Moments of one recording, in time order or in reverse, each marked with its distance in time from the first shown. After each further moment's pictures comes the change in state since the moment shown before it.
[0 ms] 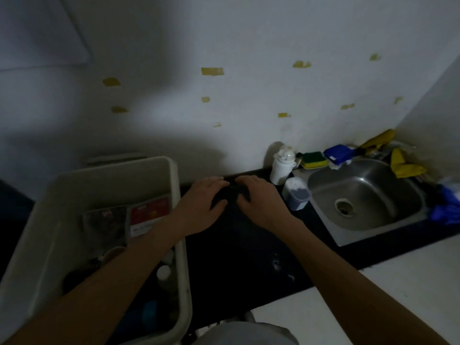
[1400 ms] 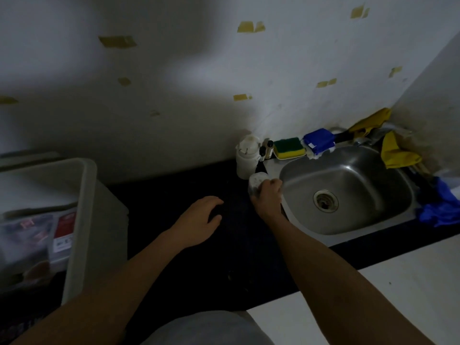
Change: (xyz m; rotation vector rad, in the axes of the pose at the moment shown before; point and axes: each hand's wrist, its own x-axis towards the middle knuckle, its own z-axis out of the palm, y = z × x) left_hand 0.105 0.048 0.173 -0.229 -0.257 -0.208; right_hand 0.044 0.281 0.068 0.103 0.022 0.593
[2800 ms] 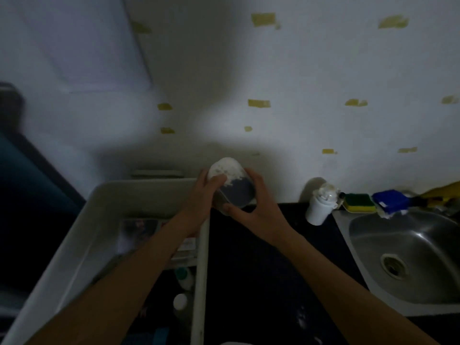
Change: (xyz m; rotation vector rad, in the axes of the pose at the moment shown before) left_hand -0.114 -0.032 -0.212 -0.935 0.601 -0.225; right_hand -0.144 -0.275 -0.019 0.679 -0.206 -0.853
